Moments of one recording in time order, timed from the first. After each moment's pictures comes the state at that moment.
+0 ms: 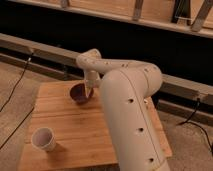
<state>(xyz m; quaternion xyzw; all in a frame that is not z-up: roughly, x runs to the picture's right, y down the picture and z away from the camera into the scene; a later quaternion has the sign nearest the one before) -0.064 0.037 0.917 -0.28 0.26 0.59 0.71</state>
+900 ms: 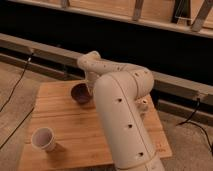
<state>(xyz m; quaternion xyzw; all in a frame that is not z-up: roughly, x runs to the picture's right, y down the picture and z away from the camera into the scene) -0.058 0.046 0.948 -0.27 0.26 0.60 0.71</state>
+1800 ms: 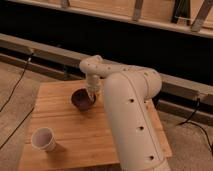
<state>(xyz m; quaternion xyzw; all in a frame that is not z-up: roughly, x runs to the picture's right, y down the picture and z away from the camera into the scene) -0.068 0.088 0.916 -0.33 0.26 0.57 0.70</state>
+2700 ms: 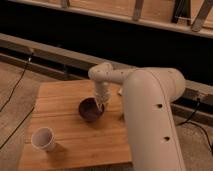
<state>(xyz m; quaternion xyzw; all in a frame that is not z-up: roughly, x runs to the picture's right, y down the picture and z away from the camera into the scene) 0.011 0.122 0.871 -0.31 0.30 0.61 0.67</state>
